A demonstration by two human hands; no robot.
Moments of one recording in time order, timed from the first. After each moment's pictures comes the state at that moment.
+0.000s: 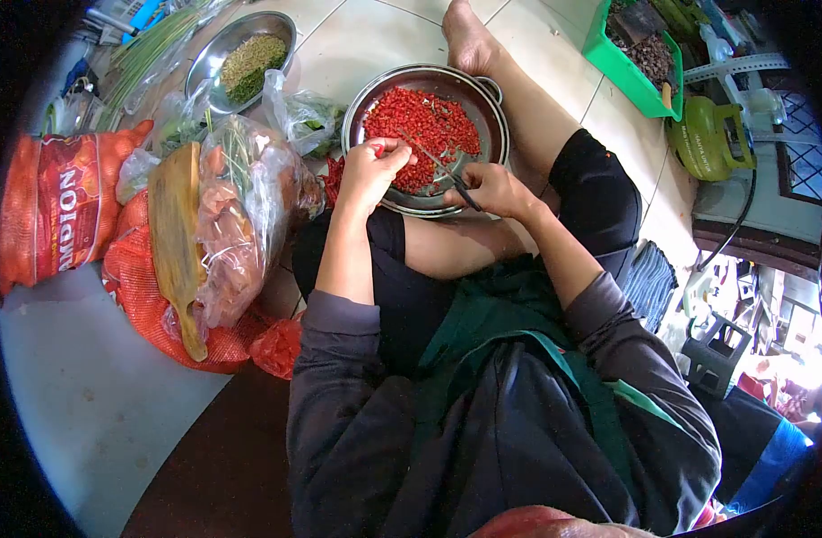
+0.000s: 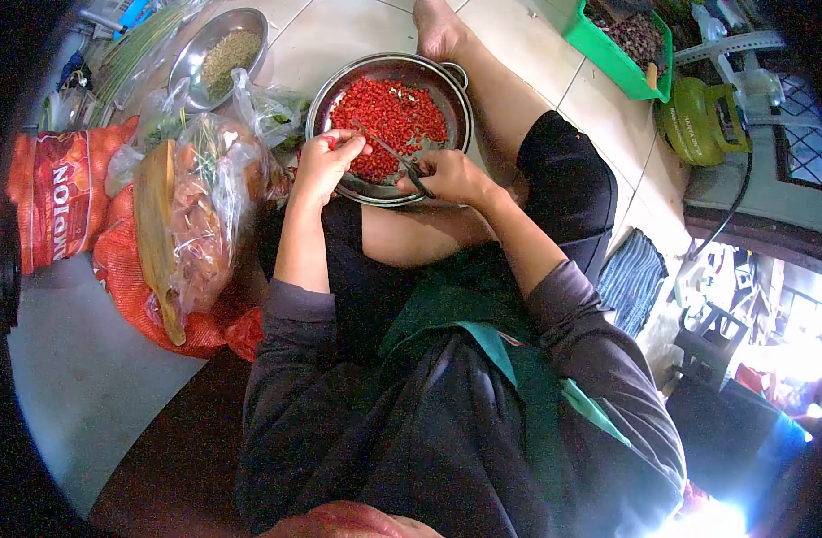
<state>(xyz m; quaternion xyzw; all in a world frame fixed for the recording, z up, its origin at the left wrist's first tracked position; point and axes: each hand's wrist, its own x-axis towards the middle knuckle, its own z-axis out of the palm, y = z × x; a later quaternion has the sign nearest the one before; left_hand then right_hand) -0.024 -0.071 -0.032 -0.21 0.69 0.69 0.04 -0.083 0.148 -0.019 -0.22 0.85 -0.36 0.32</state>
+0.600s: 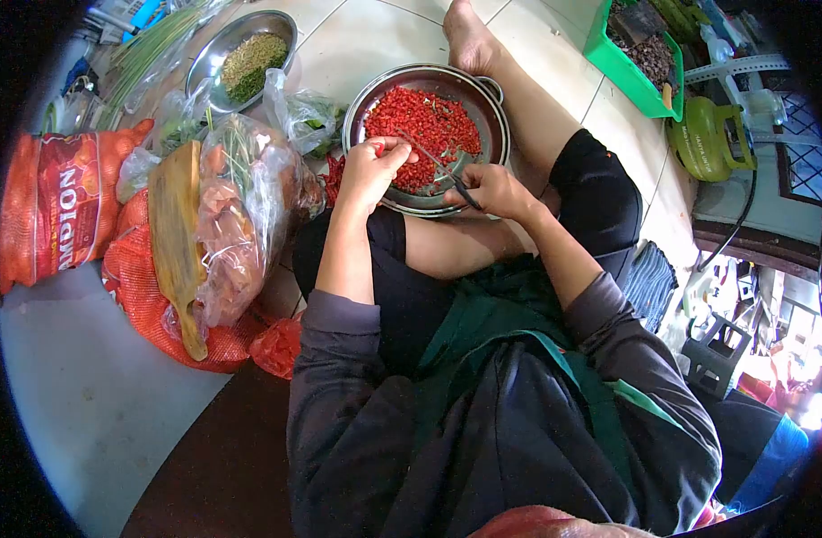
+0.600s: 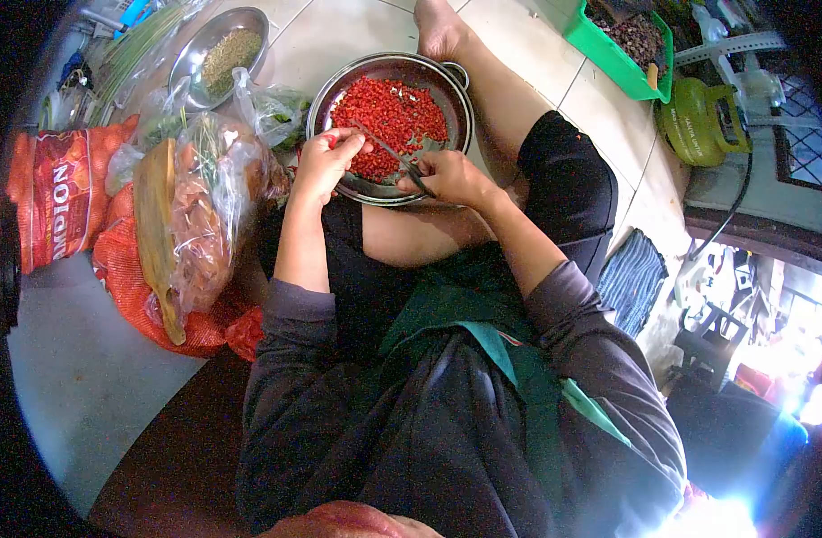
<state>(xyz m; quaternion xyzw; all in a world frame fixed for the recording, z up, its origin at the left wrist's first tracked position) -0.026 -0.072 -0.036 -0.20 0.67 0.71 0.04 -0.085 0.149 -0.029 -0.21 0.85 -0.35 0.34</state>
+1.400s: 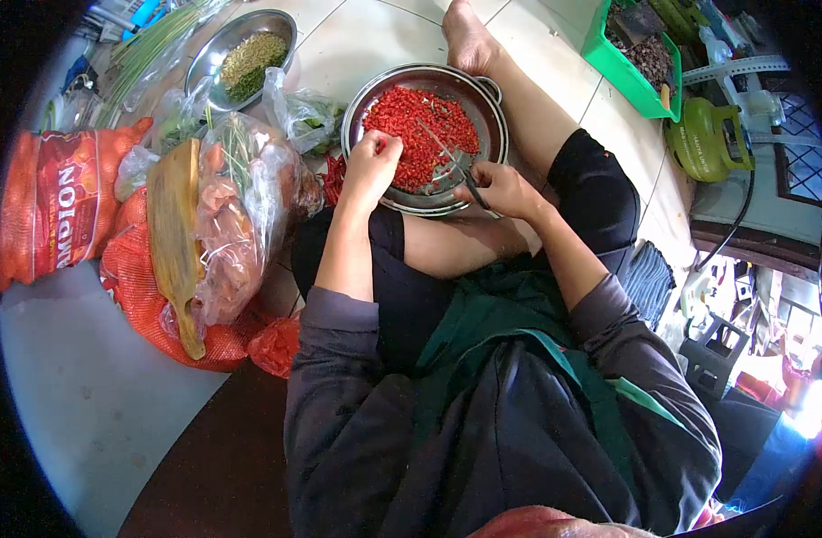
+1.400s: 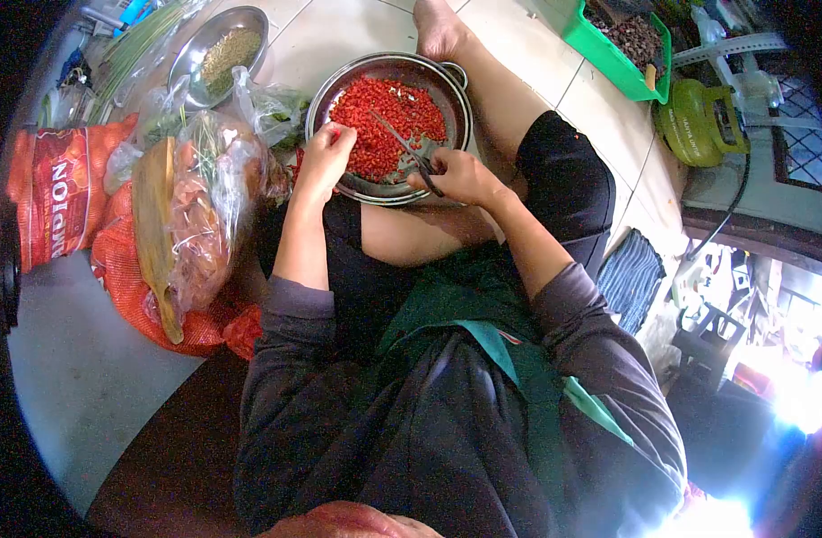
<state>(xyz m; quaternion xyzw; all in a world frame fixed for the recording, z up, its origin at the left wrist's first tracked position) -0.031 -0.073 -0.050 -0.22 0.73 0.64 0.00 -0.087 0.162 -0.030 -0.20 0.87 -0.33 0.30</state>
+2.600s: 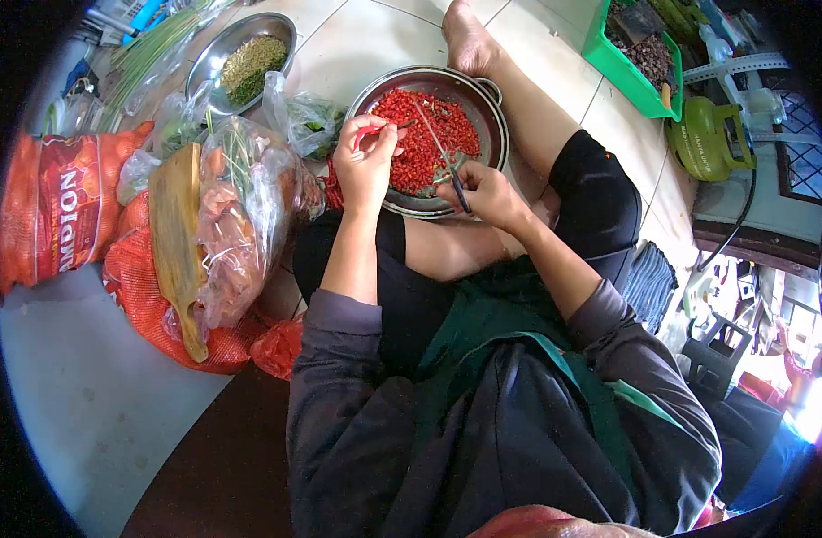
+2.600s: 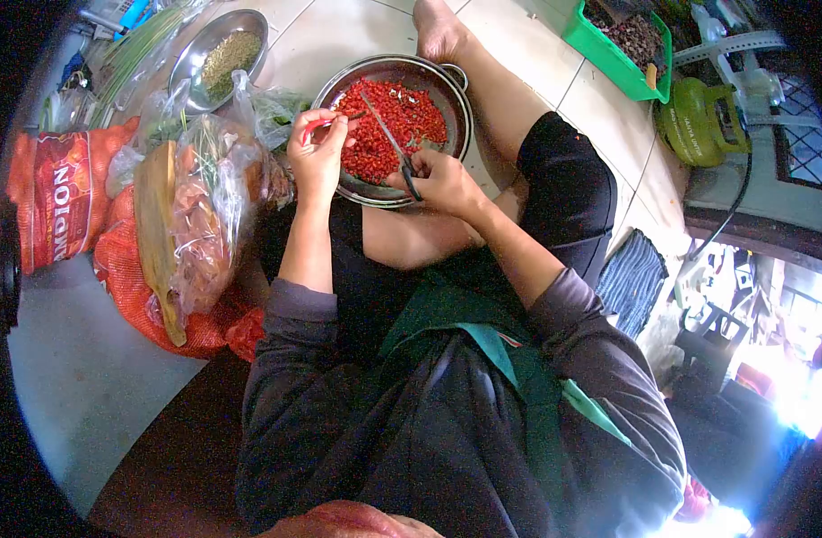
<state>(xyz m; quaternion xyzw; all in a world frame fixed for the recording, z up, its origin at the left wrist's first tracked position) -0.034 -0.055 -0.025 -0.16 0.57 0.76 -0.26 -0.065 0.137 -0.028 -0.13 0.83 -0.46 0.30</state>
